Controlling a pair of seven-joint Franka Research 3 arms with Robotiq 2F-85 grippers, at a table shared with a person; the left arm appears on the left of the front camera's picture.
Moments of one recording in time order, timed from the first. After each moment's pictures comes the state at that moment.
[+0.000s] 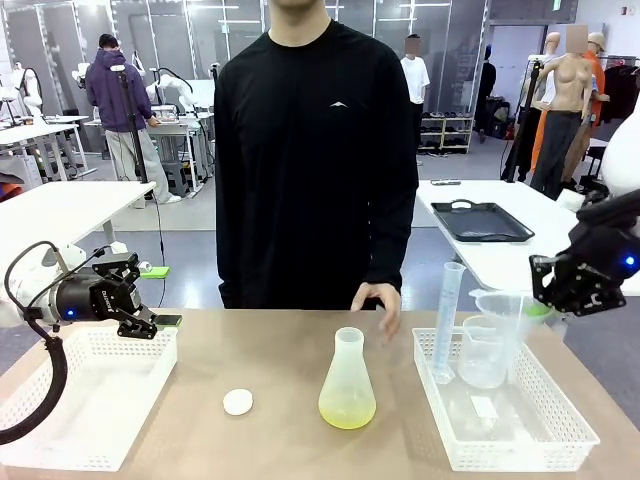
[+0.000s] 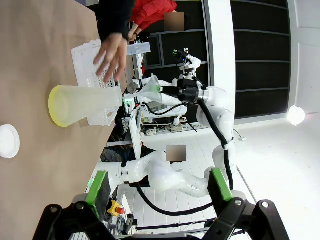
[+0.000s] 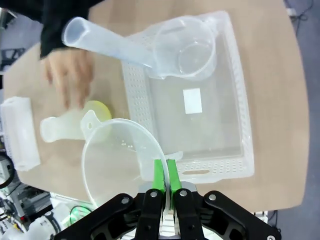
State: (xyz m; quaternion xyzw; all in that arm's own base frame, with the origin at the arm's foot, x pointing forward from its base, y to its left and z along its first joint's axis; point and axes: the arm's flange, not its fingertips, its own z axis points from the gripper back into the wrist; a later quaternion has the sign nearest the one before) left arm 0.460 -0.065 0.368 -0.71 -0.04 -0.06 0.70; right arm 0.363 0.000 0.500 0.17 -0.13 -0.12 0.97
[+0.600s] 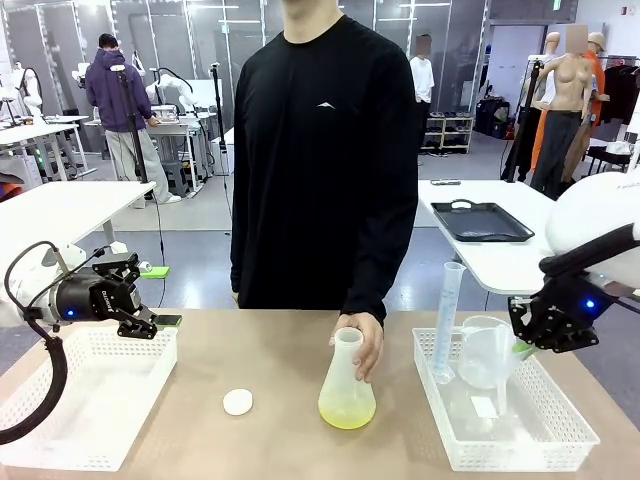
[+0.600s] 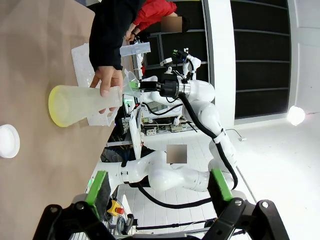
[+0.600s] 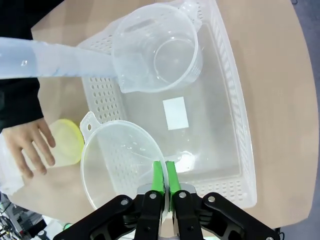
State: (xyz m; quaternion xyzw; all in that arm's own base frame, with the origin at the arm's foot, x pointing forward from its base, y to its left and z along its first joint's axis) left arm 0.460 -0.065 0.368 -0.71 -0.04 -0.06 0.70; right arm 0.395 0.007 0.429 0.14 -0.11 -0.15 0.97
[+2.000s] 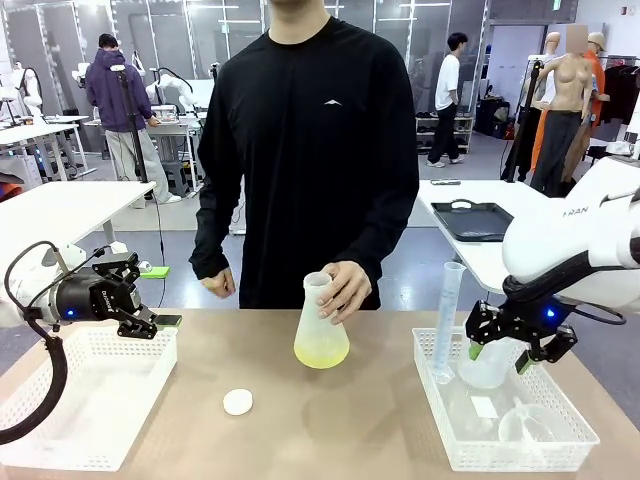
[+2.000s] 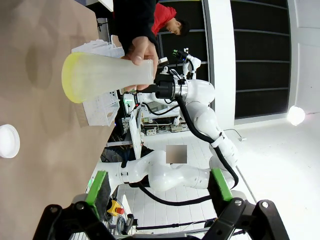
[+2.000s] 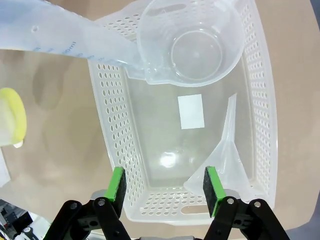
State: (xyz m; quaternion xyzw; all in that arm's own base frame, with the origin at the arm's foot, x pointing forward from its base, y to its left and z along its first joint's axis) left arm 0.460 -0.065 0.368 -0.71 -0.04 -0.06 0.70; right arm 0.401 0.048 0.416 0.11 -0.09 -0.11 0.98
